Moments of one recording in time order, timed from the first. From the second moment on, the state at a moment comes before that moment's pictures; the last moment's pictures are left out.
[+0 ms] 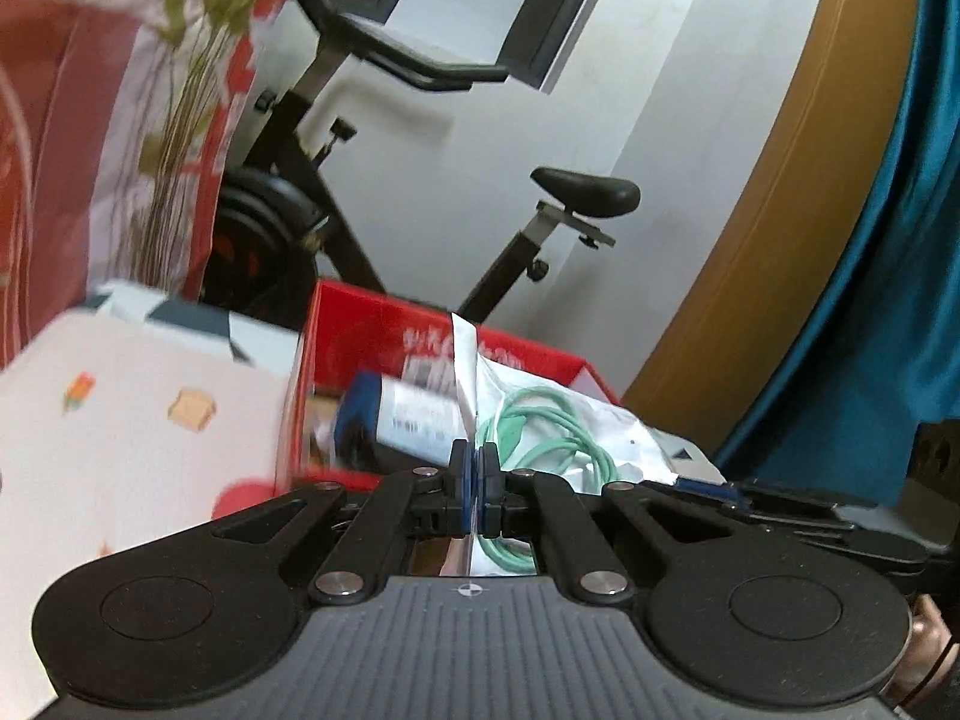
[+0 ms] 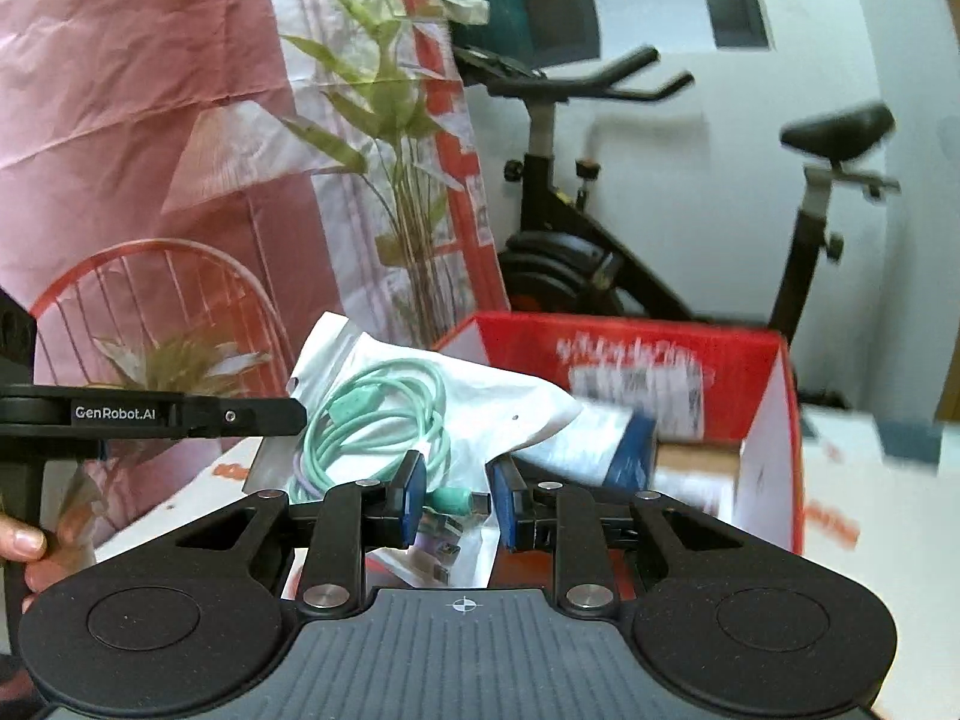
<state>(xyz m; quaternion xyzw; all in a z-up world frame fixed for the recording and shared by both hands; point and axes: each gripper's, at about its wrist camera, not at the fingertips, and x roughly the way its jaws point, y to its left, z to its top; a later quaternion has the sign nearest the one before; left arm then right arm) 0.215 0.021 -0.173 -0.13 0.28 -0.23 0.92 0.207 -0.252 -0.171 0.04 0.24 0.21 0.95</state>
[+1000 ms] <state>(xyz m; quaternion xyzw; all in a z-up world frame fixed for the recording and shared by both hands) 0.355 -0.055 -0.241 -0.05 0.46 -0.24 0.85 0.346 -0.283 -0.242 0.06 0.42 0.10 0.90</state>
